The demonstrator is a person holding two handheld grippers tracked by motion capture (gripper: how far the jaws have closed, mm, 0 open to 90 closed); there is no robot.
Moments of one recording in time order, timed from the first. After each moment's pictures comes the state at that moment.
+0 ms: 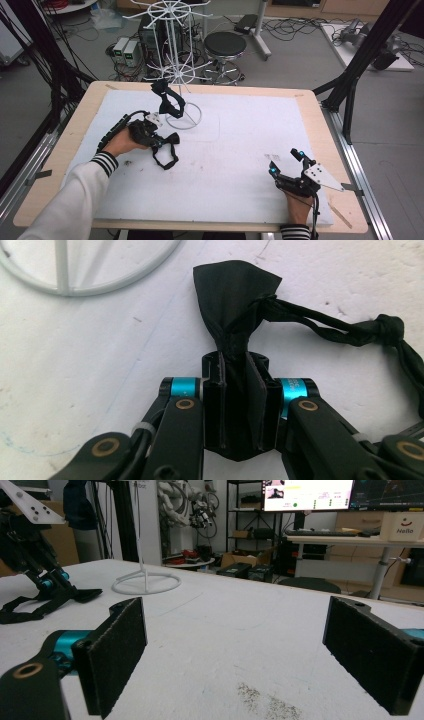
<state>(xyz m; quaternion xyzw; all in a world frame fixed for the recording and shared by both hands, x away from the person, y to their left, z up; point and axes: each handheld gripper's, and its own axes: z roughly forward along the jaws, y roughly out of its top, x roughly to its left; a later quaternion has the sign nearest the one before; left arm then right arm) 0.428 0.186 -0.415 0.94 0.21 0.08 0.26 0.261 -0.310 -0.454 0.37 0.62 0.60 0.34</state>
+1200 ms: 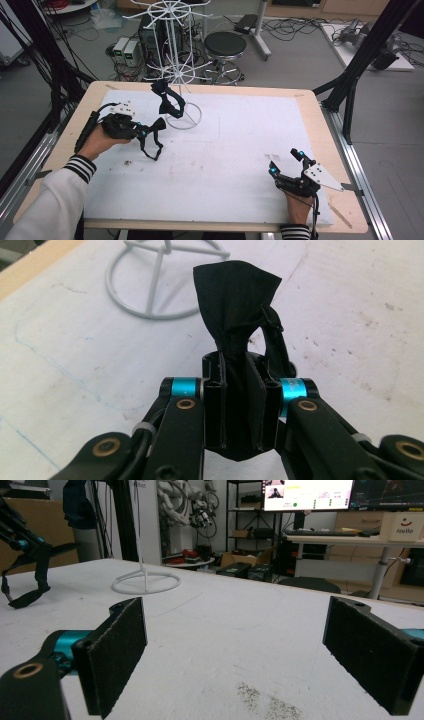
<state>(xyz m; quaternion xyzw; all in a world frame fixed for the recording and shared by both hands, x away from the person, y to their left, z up) 0.405 0.245 -0.373 0.88 0.25 0.12 0.39 0.261 -0.309 -0.454 0.37 0.62 0.60 0.34</state>
